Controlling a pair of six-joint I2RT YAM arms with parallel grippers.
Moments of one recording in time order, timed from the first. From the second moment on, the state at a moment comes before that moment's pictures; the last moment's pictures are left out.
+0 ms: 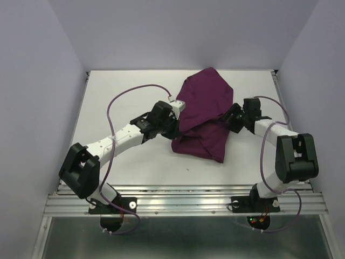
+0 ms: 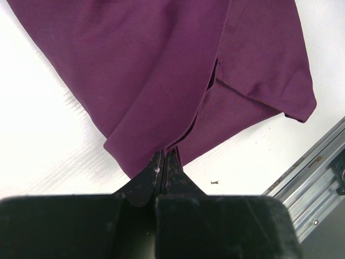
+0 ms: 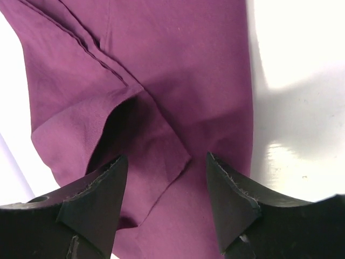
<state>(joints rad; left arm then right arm) -0.72 1.48 1.05 -0.33 0.17 -0.27 0.07 1.57 0.87 -0.11 -0.27 0.80</state>
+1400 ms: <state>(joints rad) -0.72 1.48 1.05 -0.33 0.18 -0.27 0.07 1.67 0.98 -0.08 -0.31 0.84</state>
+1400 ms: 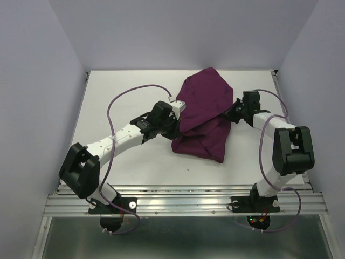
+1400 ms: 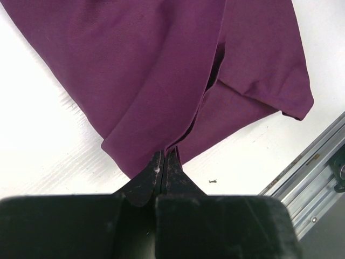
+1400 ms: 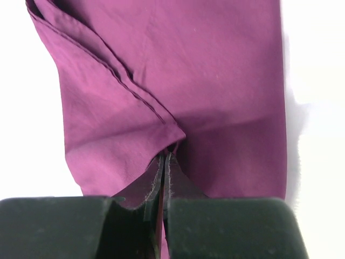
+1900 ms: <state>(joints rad) -0.74 1.48 1.05 -0.33 0.21 -0.26 0.03 1.77 1.15 -0.05 -0.23 0.84</state>
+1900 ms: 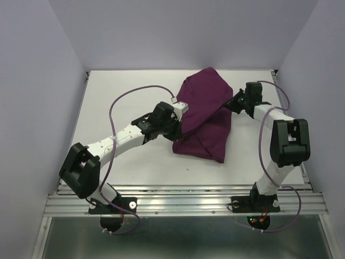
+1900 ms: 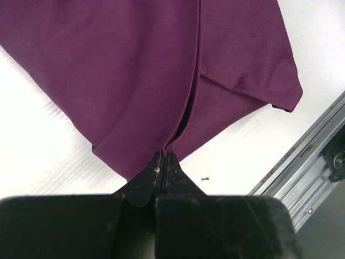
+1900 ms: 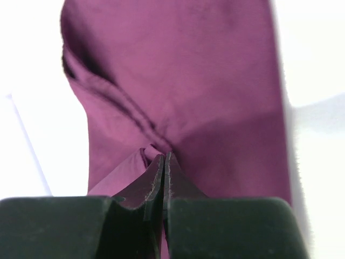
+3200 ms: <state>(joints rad) -0.81 1.58 1.04 -0.31 0.31 -0.18 -0.05 1.72 0.89 0.17 -0.32 0.95</state>
